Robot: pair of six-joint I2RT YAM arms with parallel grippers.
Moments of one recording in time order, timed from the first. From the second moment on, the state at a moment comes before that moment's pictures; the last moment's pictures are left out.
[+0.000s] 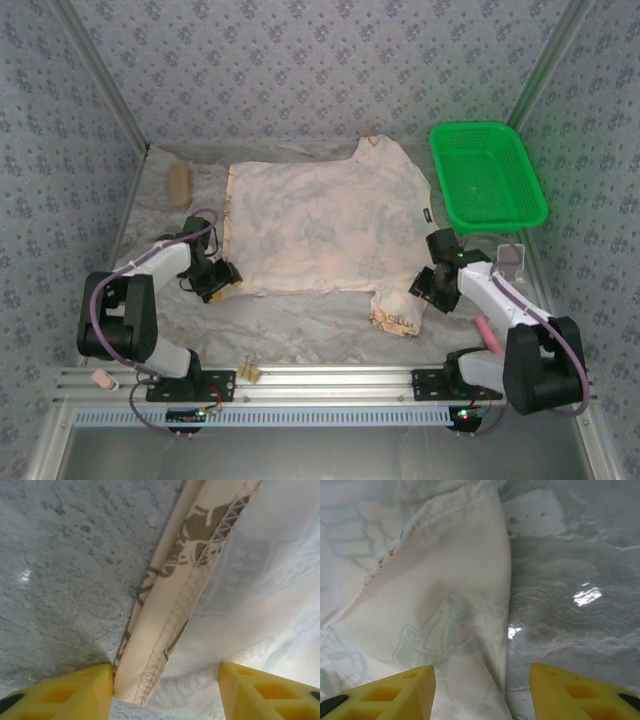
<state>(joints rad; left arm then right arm) -0.10 1.48 0.77 -0.75 0.24 -0.62 0.20 1.23 0.66 -0.81 -0.06 0.75</state>
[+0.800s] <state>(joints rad) -0.28 1.45 0.94 -0.74 0.07 -0.51 0.30 2.00 1.44 -0.57 0.15 0.86</state>
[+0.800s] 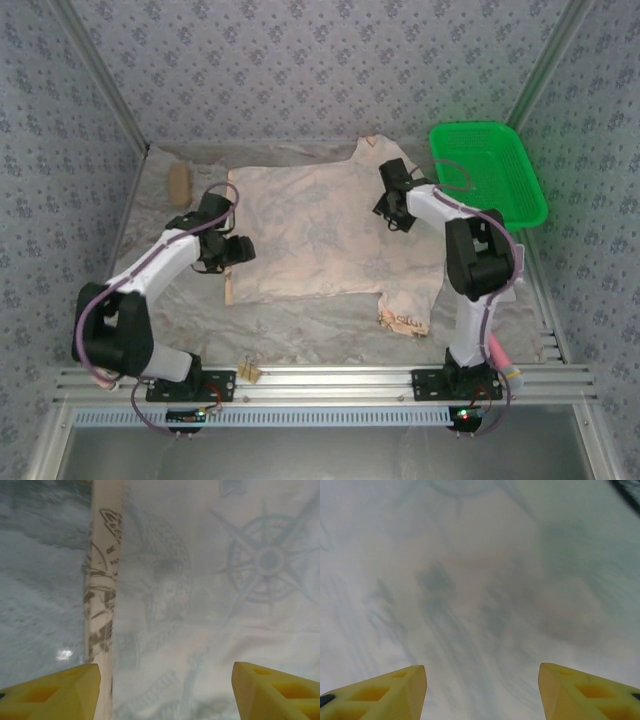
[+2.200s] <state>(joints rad) -1.08 2.04 1.57 -0.79 0.69 -0.46 0.38 2.54 2.22 -0.65 -0.37 0.68</state>
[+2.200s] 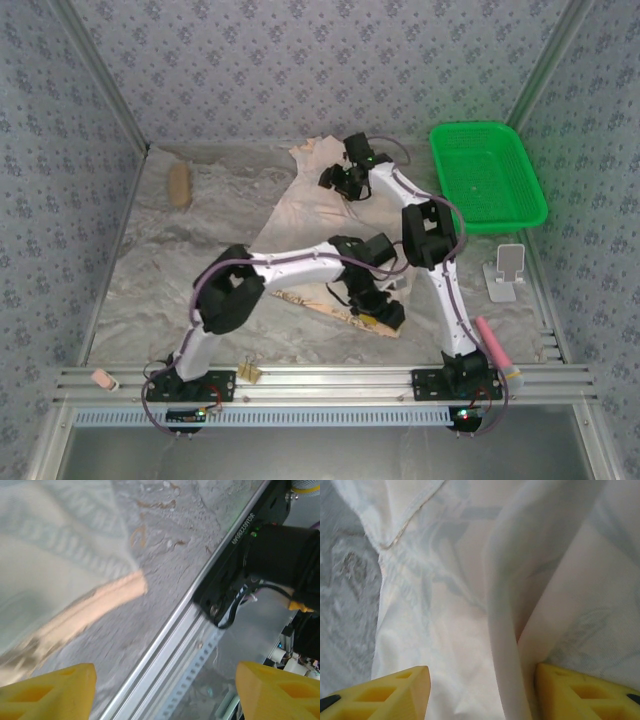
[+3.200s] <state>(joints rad) -0.71 1.66 0.88 -0.35 0.11 -0.51 0.22 2.36 1.91 -0.66 -0.04 0.66</state>
